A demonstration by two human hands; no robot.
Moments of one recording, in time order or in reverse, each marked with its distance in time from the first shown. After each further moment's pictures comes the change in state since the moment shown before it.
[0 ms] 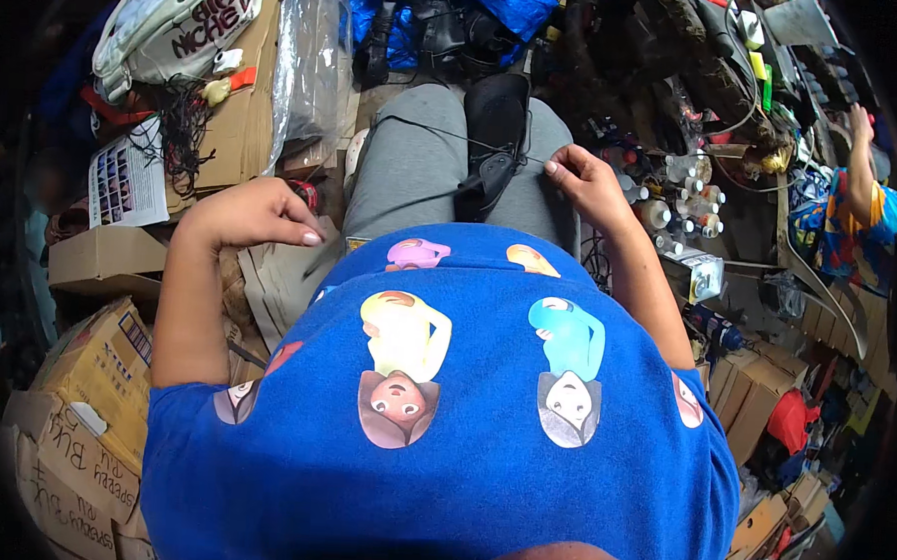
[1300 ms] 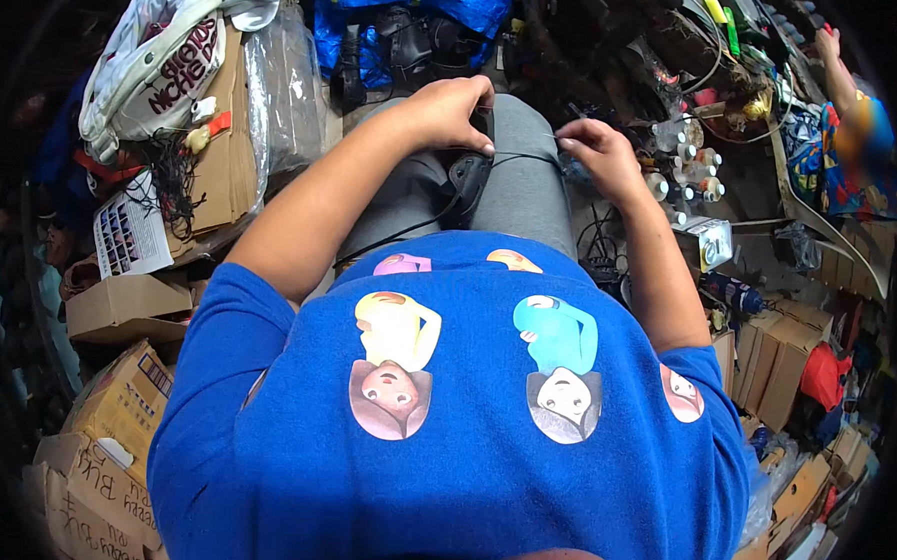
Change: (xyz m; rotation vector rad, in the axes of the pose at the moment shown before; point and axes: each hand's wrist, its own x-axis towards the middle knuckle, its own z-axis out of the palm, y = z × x) left_hand 0.204 0.125 0.004 0.335 0.478 0.583; right_hand 0.002 0.029 -0.041 -0.082 0.215 -0.160
